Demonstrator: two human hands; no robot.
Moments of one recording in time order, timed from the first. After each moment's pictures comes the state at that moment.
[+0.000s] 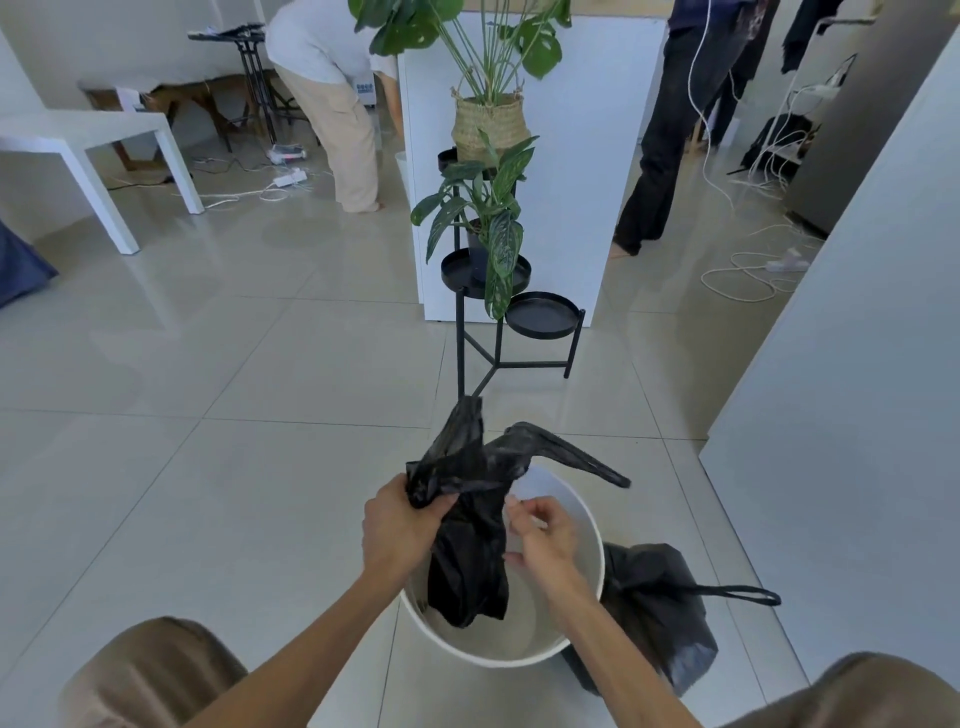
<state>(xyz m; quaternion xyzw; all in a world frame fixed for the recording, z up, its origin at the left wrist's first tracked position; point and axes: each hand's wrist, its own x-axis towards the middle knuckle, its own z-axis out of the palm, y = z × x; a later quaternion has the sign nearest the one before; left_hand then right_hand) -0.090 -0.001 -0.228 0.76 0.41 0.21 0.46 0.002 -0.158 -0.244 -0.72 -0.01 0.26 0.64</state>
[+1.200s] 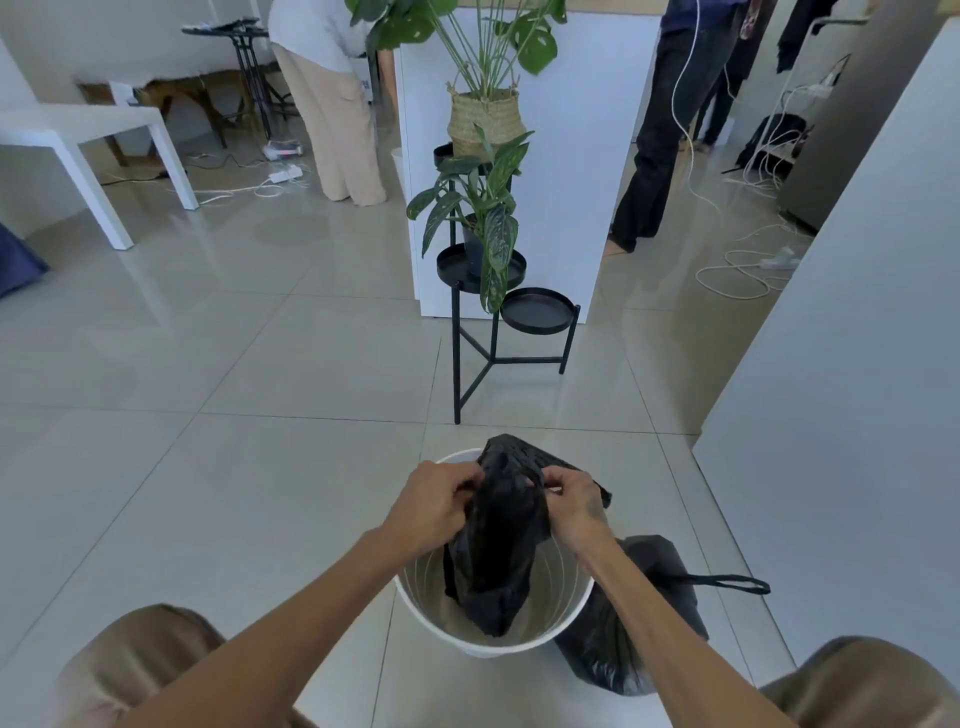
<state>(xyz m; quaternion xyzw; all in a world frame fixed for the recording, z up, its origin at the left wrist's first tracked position) -0.069 -0.012 -0.199 0.94 0.12 0.11 0.31 0.049 -0.174 -0.218 -0.83 -0.14 0.20 0.51</state>
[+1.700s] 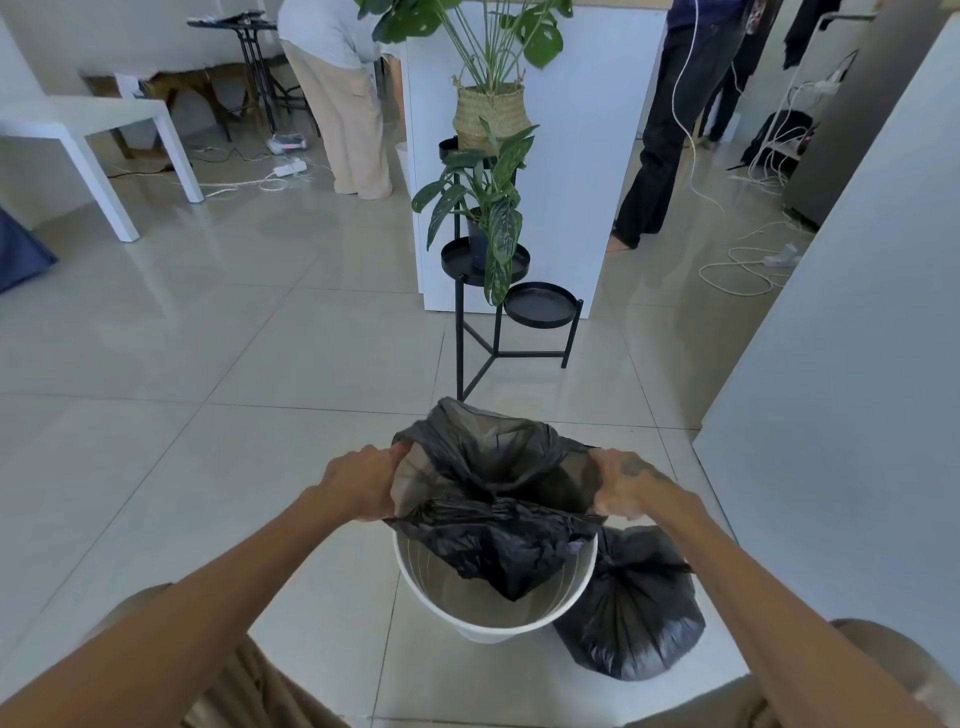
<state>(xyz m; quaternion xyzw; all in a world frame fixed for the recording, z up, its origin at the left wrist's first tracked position) -0.099 0.059 -0.193 0.96 0.24 -0.15 0.02 0.096 -0.219 -0.168 -0.92 -0.25 0.28 0.08</state>
